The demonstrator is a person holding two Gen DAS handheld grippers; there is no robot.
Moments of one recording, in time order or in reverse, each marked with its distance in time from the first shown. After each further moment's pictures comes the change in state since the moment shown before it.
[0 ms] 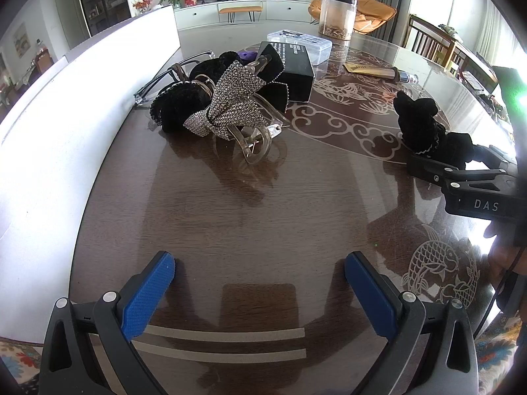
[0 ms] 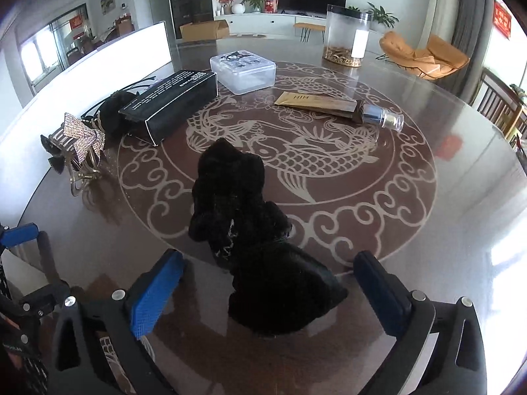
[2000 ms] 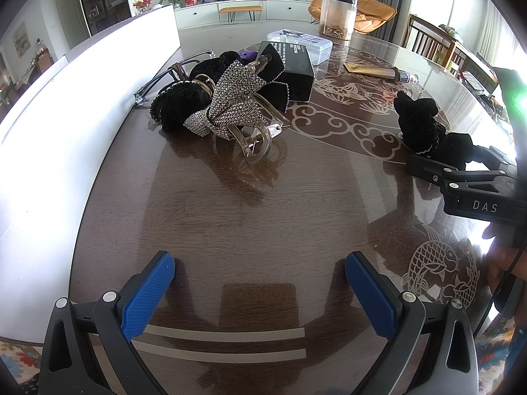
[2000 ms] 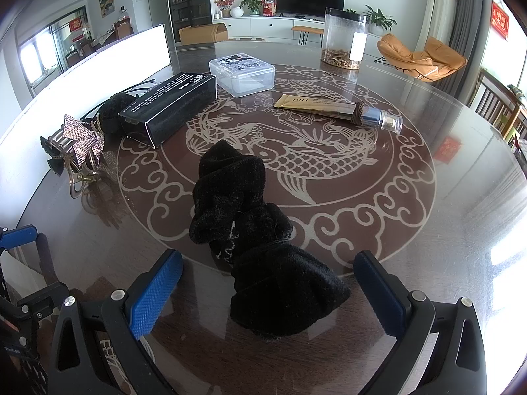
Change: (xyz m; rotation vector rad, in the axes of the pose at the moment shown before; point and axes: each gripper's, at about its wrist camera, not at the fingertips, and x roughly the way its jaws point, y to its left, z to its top) left arm -0.001 0.000 0.000 0.000 -0.001 0.000; right arm 0.003 0.003 0.000 0.001 -0.011 -0.006
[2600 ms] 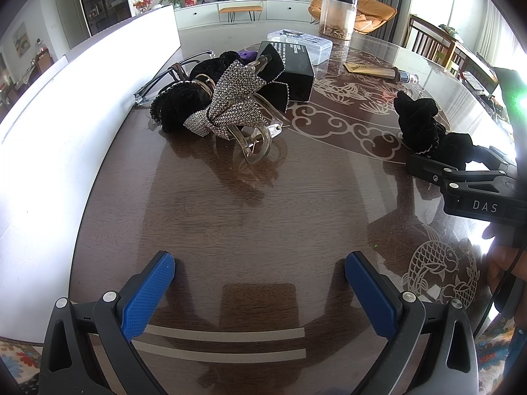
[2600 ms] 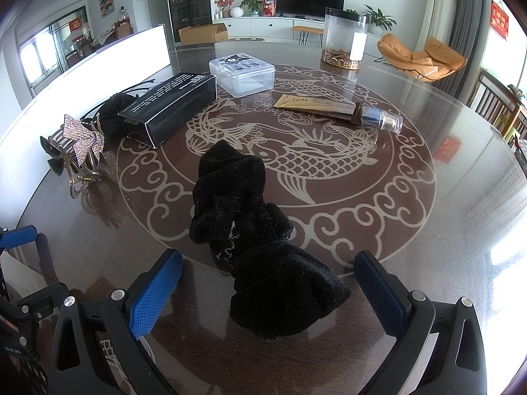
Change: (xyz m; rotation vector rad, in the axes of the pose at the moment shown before) left arm -0.001 0.000 0.000 0.000 0.000 0.000; right arm 0.000 0.000 0.000 0.000 -0.001 0.000
